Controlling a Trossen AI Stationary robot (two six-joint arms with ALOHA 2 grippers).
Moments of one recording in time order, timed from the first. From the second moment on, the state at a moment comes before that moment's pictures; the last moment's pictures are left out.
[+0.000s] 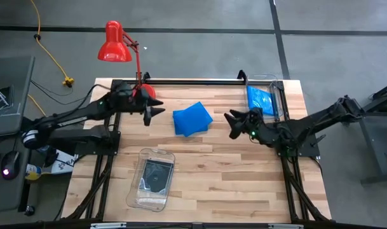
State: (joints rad) left arm 0.48 0.80 0.58 -0.11 0.24 -0.14; right arm 0.30 1.07 0.70 0.16 0.97 0.78
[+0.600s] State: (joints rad) left arm 0.71 1.34 0.61 0.13 0.72 -0.26; right arm -0.01 1.16 0.70 -0.07 0.68 1.13
